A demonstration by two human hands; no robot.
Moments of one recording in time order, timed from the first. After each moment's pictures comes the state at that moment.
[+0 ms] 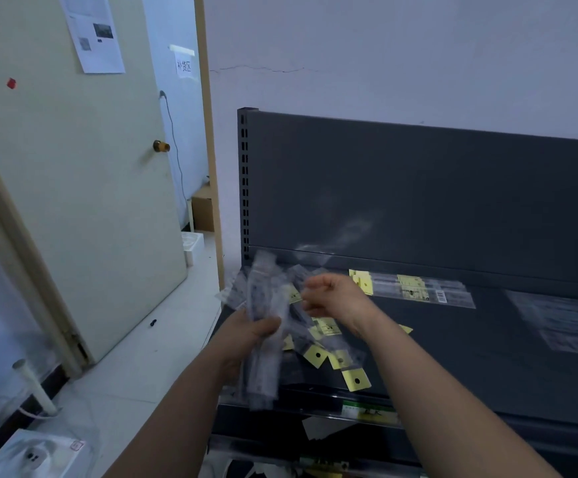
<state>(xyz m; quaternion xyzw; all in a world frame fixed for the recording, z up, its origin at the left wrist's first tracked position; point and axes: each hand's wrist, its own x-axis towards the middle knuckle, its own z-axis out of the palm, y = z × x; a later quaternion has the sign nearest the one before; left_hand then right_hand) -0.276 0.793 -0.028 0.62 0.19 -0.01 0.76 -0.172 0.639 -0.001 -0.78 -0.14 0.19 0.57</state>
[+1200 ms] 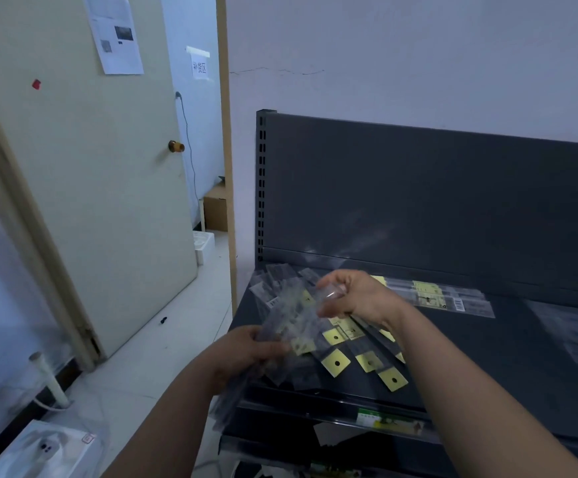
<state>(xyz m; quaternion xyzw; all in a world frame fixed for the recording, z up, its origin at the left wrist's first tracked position) -0.292 0.826 -0.038 0.69 0.12 -0.14 0.70 -0.161 0.632 0.021 -0.83 -0.23 0.23 0.46</state>
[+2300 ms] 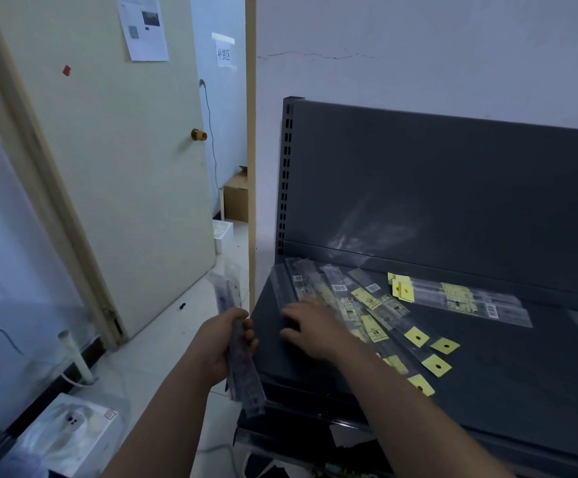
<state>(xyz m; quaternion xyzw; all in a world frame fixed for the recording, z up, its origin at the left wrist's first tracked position) -0.288 0.861 -0.054 0.41 0.34 0.06 0.84 -0.179 0.719 -0.061 -0.90 -0.41 0.07 0.10</state>
